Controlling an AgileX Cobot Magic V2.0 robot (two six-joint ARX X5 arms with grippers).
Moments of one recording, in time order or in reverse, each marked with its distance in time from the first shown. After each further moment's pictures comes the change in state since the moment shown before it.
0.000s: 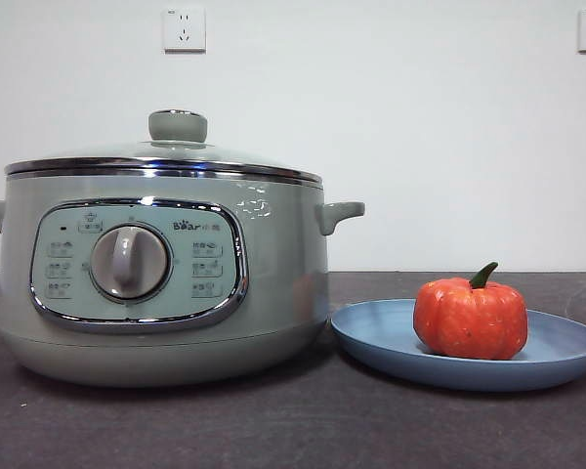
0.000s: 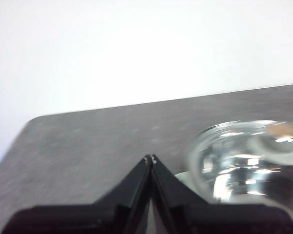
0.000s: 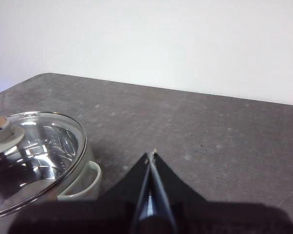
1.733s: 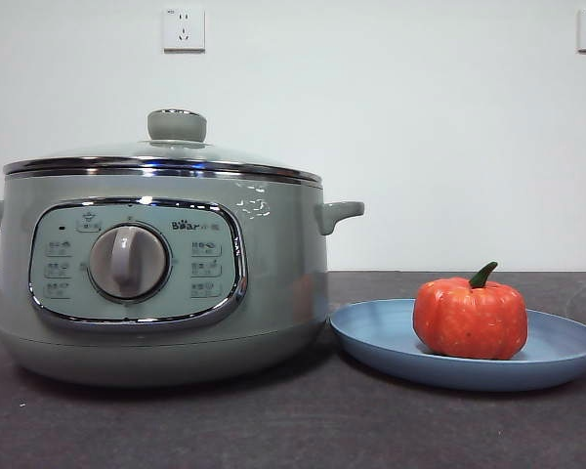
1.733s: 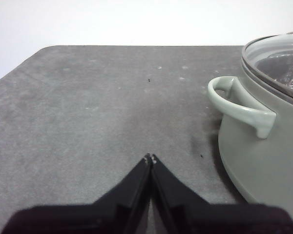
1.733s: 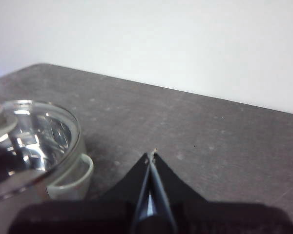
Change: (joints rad) left arm 0.140 -0.158 -0.506 0.251 0.031 -0.077; right arm 0.000 -0.006 0.000 -0.018 0.000 -0.086
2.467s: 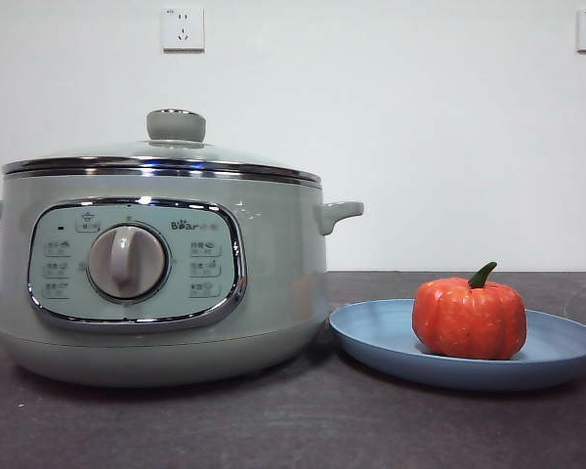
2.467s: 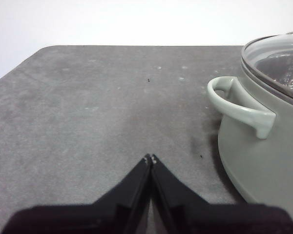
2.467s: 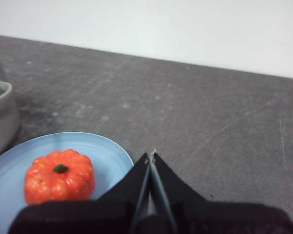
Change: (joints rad) left arm 0.000 0.000 0.000 0.000 0.000 0.000; right arm -0.408 -0.421 -0.432 0.006 -0.214 -0.060
